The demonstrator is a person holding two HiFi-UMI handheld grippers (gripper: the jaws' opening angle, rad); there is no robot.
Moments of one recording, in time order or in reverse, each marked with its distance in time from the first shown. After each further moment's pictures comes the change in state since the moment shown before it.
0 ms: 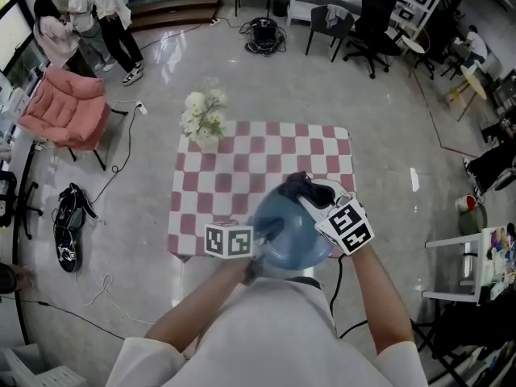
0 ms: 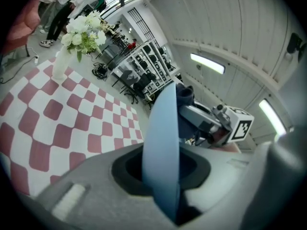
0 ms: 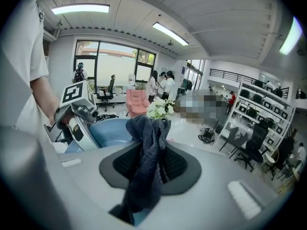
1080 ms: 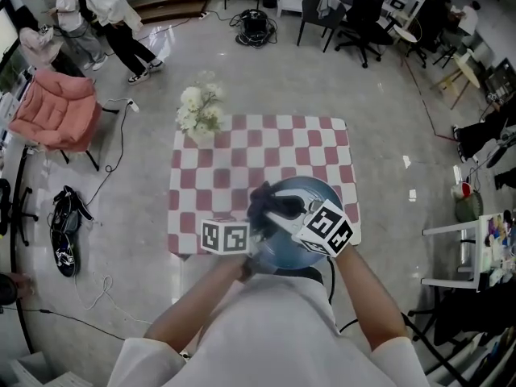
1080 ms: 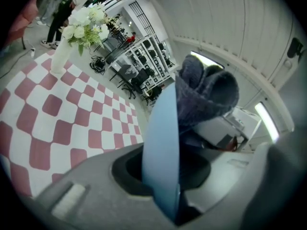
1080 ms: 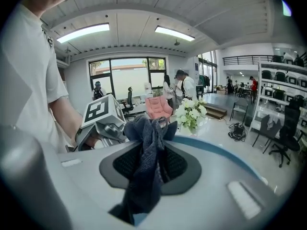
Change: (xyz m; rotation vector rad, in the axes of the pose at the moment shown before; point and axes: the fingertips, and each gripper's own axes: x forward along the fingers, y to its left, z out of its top) left arm -0.013 0.015 -0.003 -0.023 0.057 -0.051; right arm 0.045 0.093 0.032 0.102 -0.082 0.300
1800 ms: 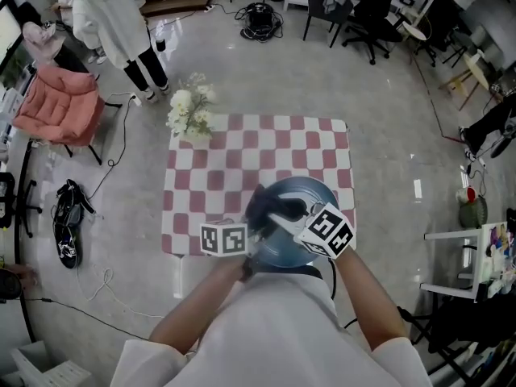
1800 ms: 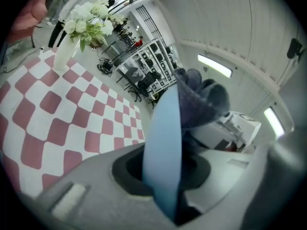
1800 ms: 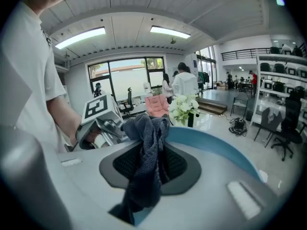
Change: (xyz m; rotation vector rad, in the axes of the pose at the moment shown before) left arm 0.048 0.008 0.020 -0.056 -0.051 0.065; right arm -0.027 -0.053 -0.030 0.047 0.011 0.022
